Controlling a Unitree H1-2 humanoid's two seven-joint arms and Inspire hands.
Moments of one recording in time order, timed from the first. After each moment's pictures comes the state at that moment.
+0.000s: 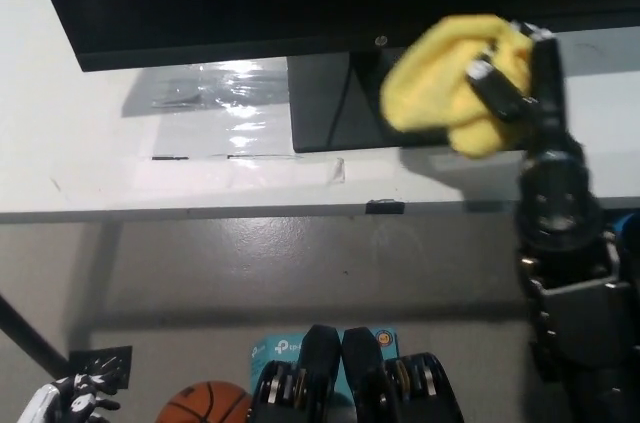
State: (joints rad) left_arm 0.09 0.33 0.14 0.29 -0.12 -0.05 -0.22; right_arm -0.63 -0.11 0.06 0.11 -0.28 0.47 -0.26
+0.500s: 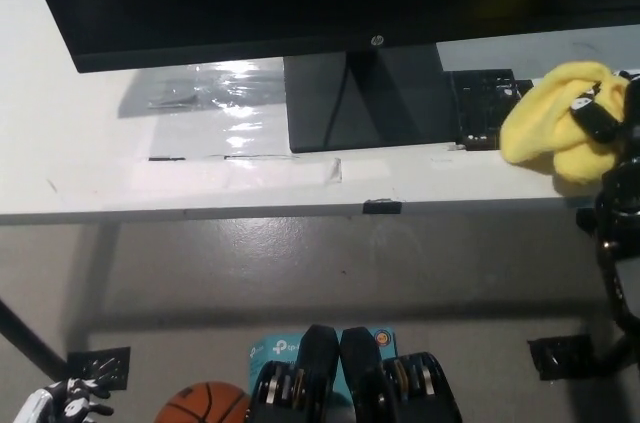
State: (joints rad) left_arm 0.10 0.33 0.16 0.28 -0.12 -0.05 -0.22; right_arm -0.72 -0.25 -0.02 0.50 -0.30 0.43 -0.31
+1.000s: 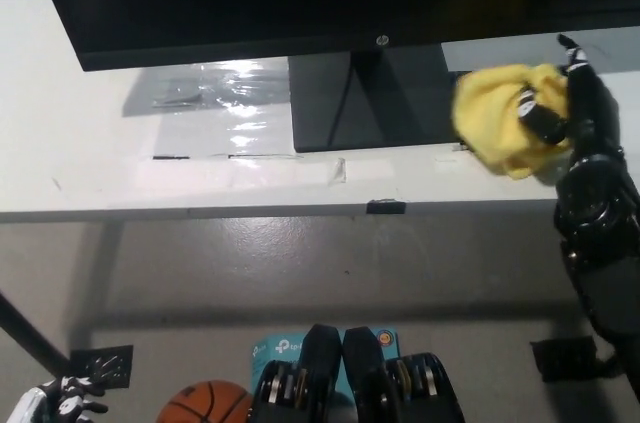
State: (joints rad) left_arm 0.10 0.33 0.17 0.28 -0.12 -0.06 -0.22; right_arm -0.68 -0.26 0.20 0.36 -0.43 0.43 -0.20
